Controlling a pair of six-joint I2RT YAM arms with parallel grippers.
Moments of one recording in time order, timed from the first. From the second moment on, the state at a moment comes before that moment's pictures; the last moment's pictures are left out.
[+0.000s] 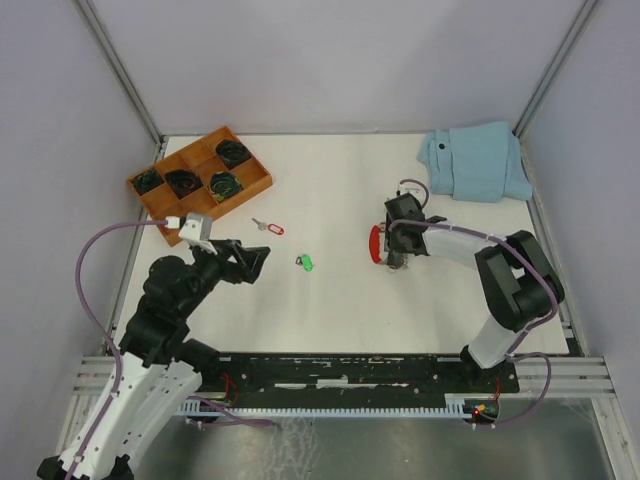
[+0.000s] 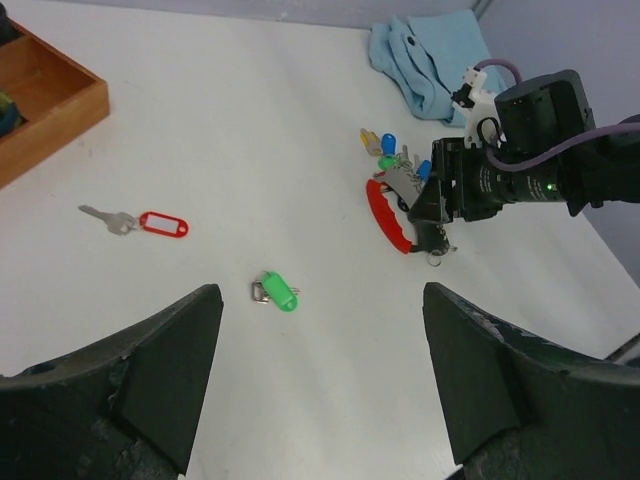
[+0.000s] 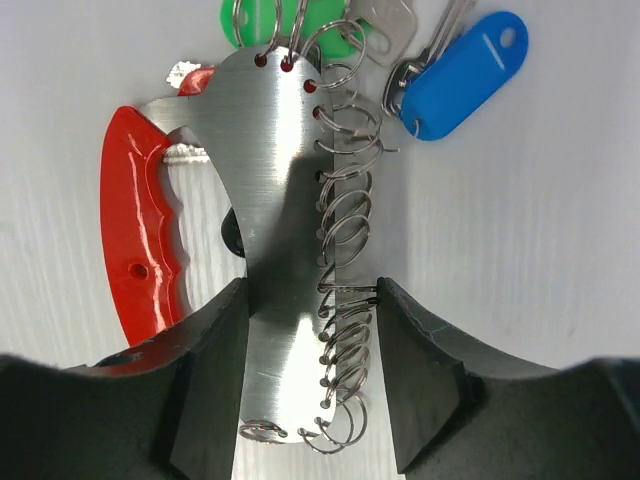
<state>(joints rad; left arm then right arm) -0.42 0.40 0.62 -0.34 0.07 -0.35 0.45 1.74 0.97 -0.24 0.31 0.44</state>
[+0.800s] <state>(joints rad) -0.57 0.73 0.41 -0.07 0.24 -0.70 0.81 1.44 0.65 -0.20 0.27 0.60</state>
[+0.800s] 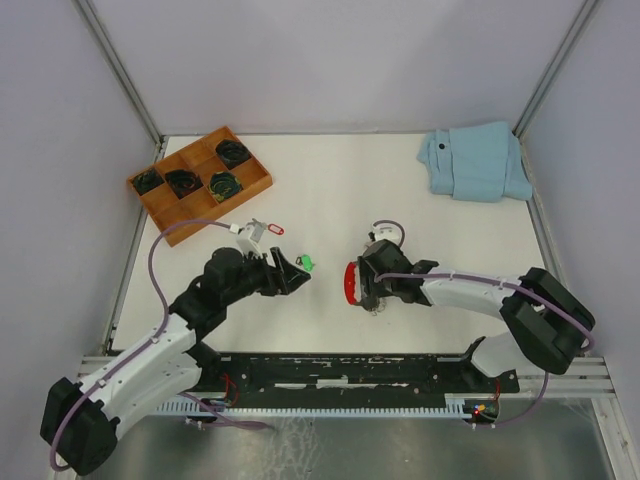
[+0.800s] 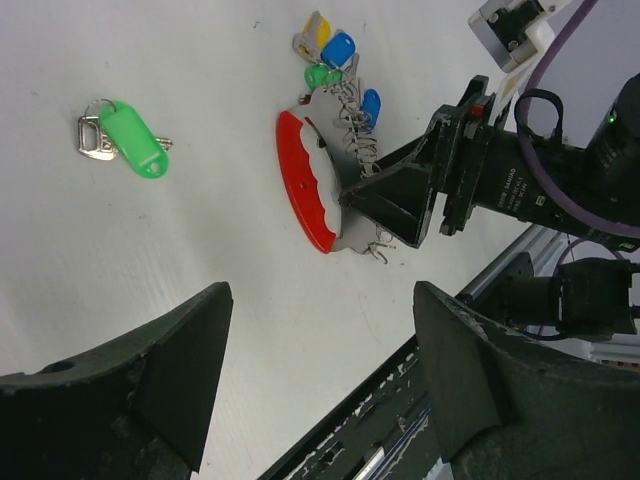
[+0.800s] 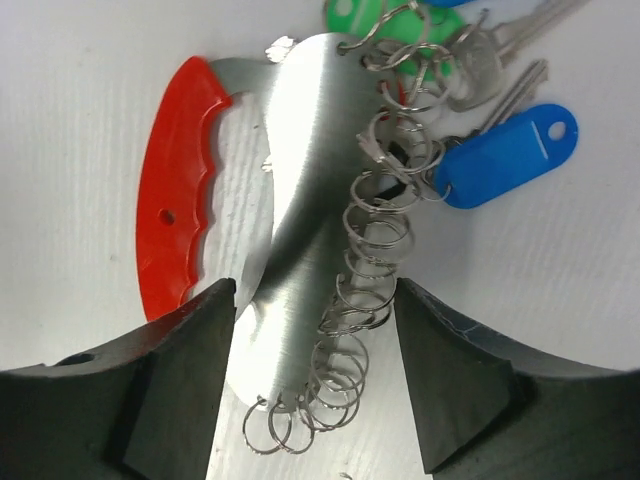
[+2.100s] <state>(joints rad) -0.95 1.66 0.74 0.19 0.10 -0.59 0.56 1.24 0.62 -0.27 -0.05 0.27</state>
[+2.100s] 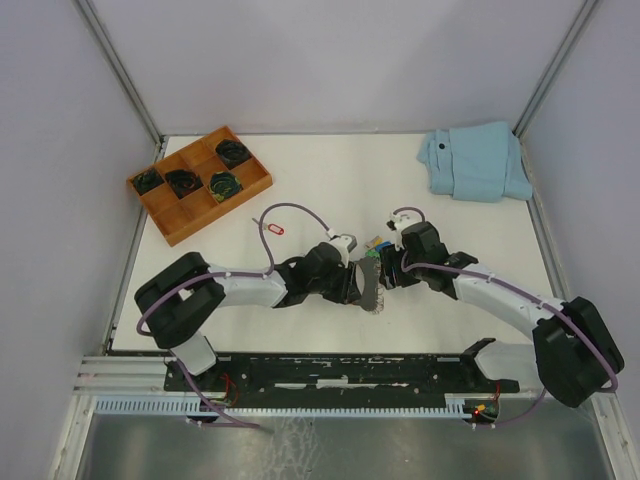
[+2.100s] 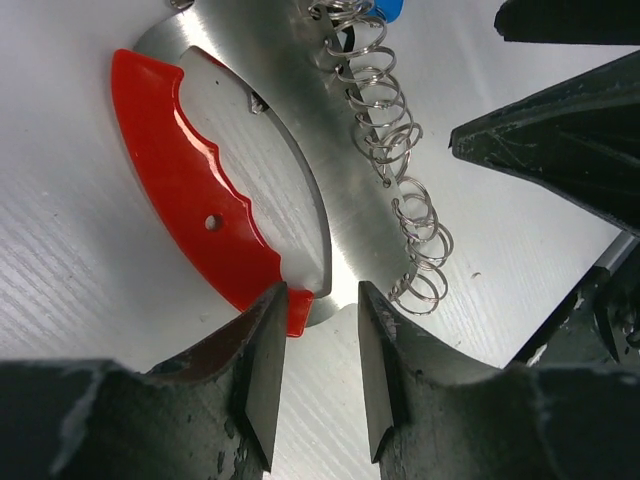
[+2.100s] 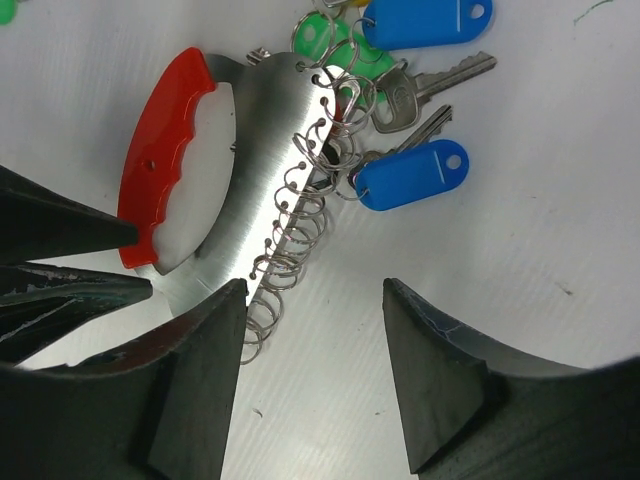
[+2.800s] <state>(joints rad) -0.82 1.60 0.73 0.04 -0.12 -0.44 0.58 1.38 0.72 -0.23 -0.15 0.21</state>
